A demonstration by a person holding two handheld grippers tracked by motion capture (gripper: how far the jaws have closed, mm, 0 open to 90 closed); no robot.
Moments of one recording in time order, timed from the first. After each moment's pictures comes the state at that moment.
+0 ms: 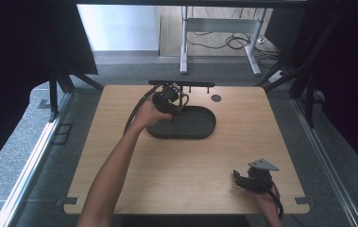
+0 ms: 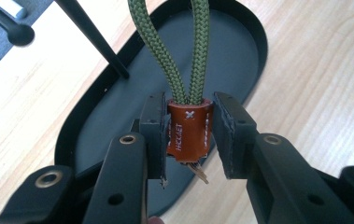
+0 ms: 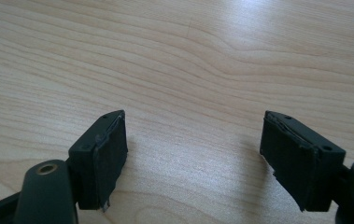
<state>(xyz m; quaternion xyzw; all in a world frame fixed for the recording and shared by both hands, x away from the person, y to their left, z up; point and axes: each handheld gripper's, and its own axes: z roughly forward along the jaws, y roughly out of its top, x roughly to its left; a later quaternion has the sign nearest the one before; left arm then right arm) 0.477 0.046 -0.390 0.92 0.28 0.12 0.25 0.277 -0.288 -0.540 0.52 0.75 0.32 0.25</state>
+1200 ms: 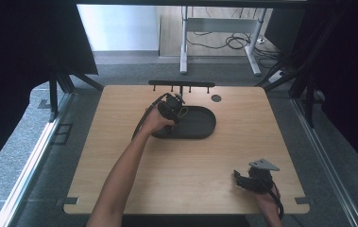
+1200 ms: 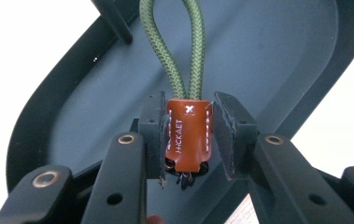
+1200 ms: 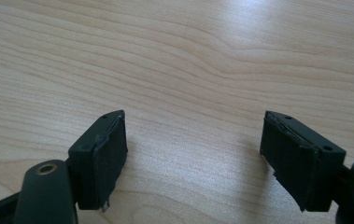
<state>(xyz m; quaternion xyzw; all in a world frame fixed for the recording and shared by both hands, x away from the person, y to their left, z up) 0.506 0.035 -0.465 0.92 0.33 0.10 0.20 0.277 -0.290 -0.540 0.52 0.75 0.32 0.25</state>
